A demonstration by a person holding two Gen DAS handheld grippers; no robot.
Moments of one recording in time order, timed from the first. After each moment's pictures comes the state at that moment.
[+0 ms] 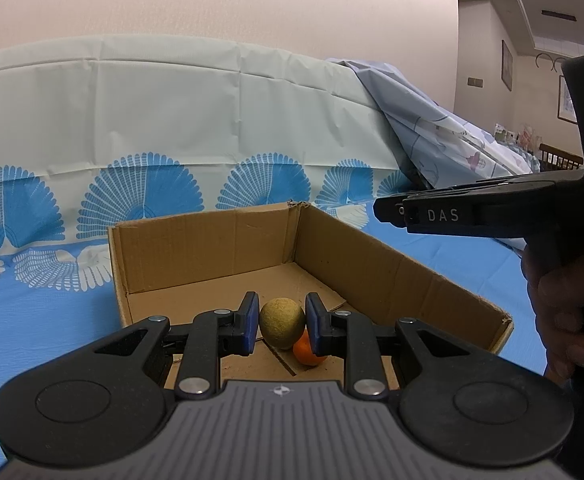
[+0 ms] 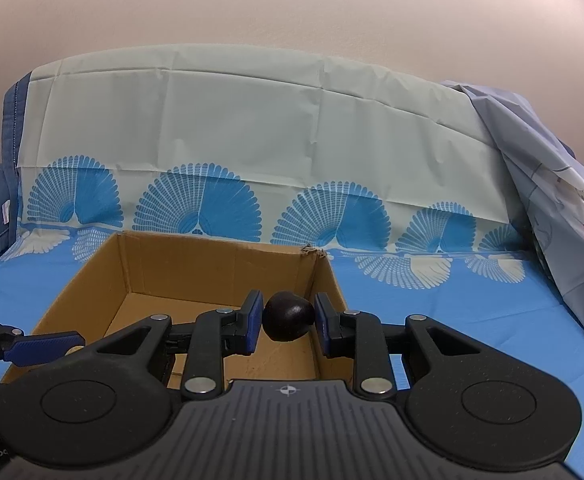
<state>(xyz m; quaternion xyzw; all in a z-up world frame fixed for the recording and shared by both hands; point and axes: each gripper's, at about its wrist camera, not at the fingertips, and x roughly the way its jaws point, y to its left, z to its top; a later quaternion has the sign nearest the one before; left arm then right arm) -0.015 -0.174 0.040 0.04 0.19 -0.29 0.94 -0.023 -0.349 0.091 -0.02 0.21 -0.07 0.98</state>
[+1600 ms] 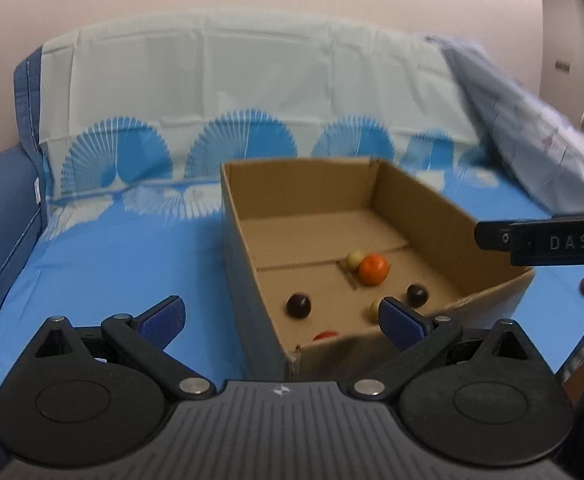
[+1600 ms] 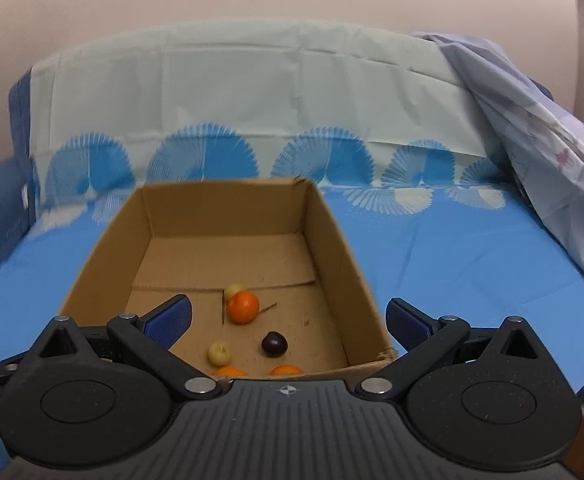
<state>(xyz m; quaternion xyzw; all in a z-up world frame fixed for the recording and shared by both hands) -0.097 -0.142 0.047 0.04 0.26 -0.13 0.96 -0.114 -0.333 0.088 0.02 0.27 -0.08 0.96</state>
